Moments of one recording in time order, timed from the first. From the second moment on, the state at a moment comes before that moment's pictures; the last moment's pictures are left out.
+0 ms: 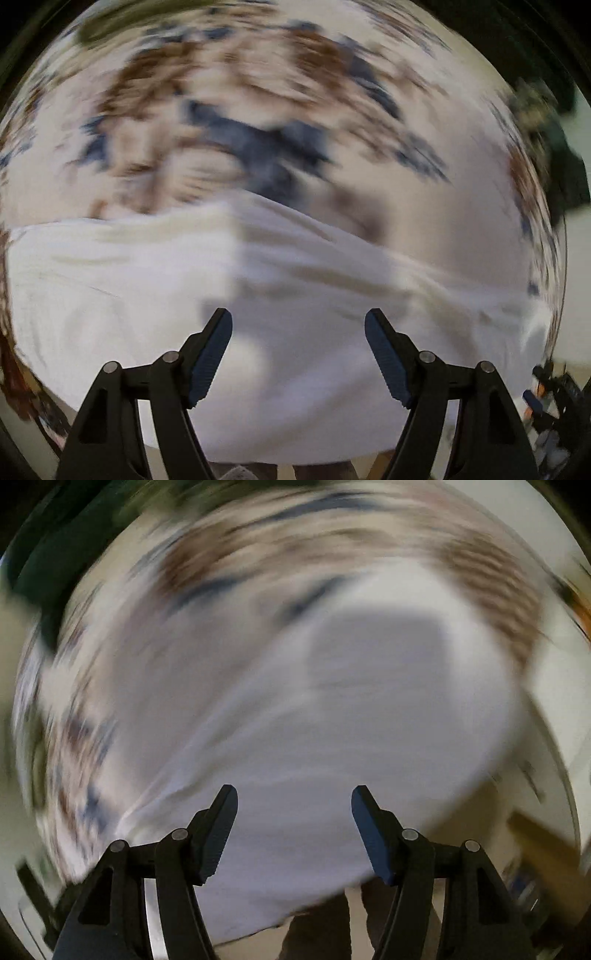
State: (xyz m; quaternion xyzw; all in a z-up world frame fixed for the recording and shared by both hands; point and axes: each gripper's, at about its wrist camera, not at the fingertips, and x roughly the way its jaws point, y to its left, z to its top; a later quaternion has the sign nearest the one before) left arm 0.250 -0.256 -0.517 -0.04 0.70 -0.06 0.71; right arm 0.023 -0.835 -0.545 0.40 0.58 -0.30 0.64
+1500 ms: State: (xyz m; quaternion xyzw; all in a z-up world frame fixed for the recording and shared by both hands) left arm 0.271 -0.472 -0.630 0.09 0.66 -0.18 0.72; right arm -0.075 -0.913 -0.633 0.63 0.42 -0.23 0.61
